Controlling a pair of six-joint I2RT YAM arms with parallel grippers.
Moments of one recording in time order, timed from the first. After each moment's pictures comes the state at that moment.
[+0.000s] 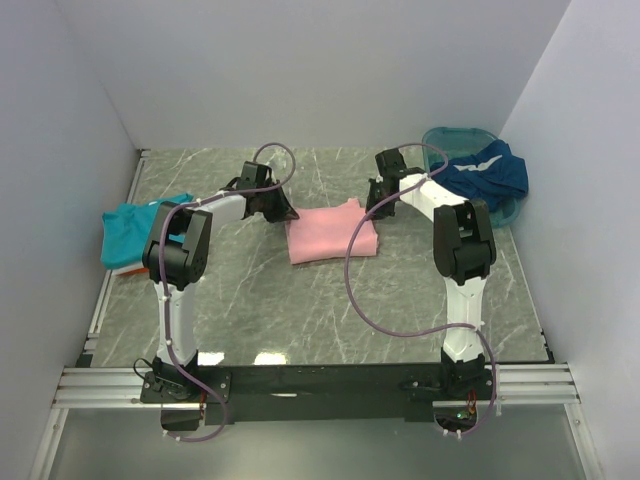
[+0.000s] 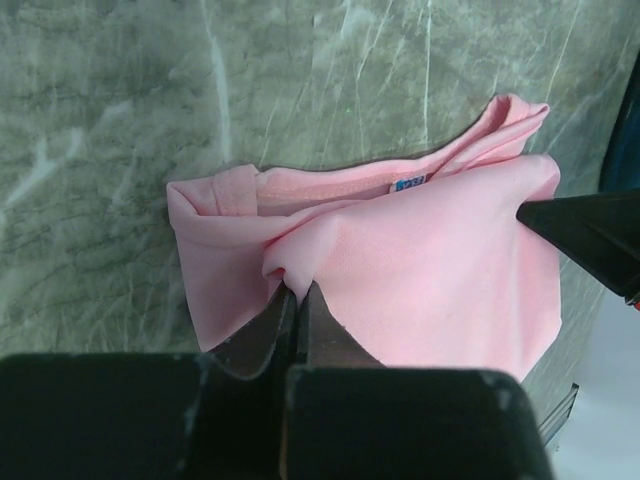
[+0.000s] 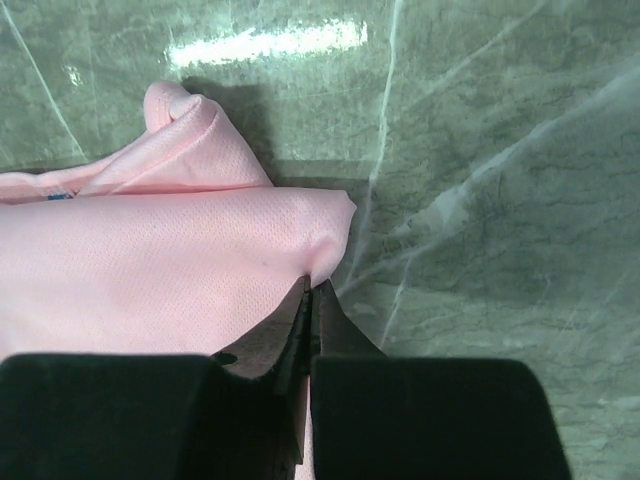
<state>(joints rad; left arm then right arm) -0.31 2.11 1.42 -0.12 0.37 -0.68 0.26 2.15 1.63 -0.57 -0.10 0.44</state>
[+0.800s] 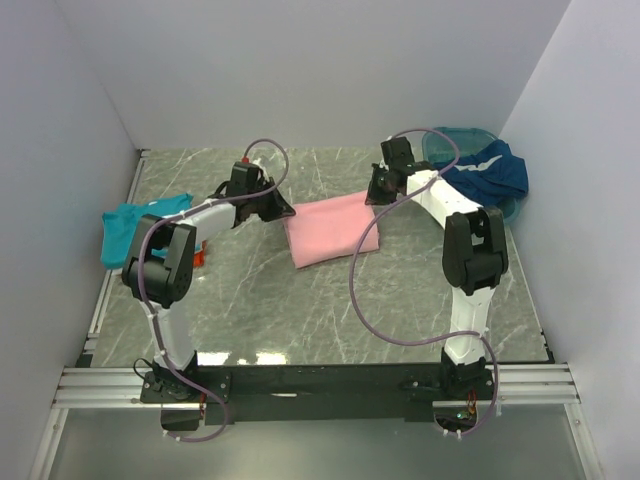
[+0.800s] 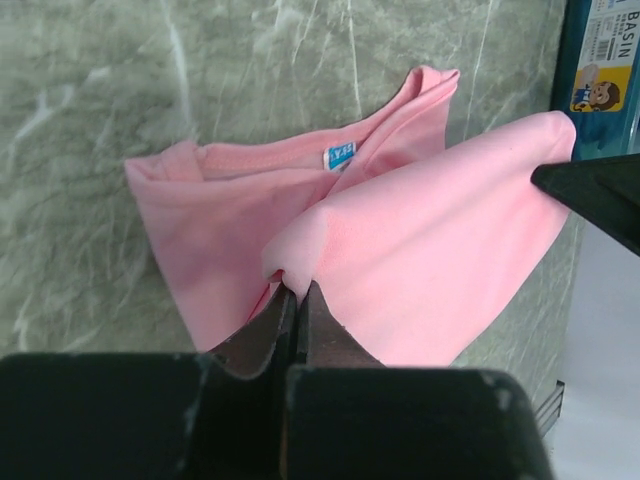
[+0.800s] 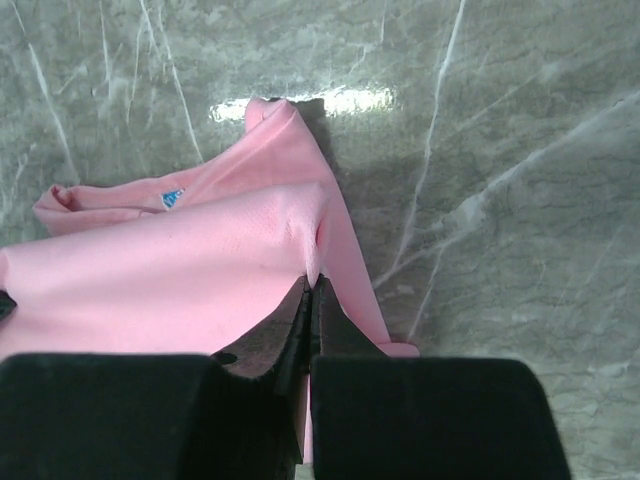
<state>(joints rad) -0.31 1.93 1.26 -0.01 0.36 -0.70 0.26 2.02 1.62 -0.52 -0.10 0.45</state>
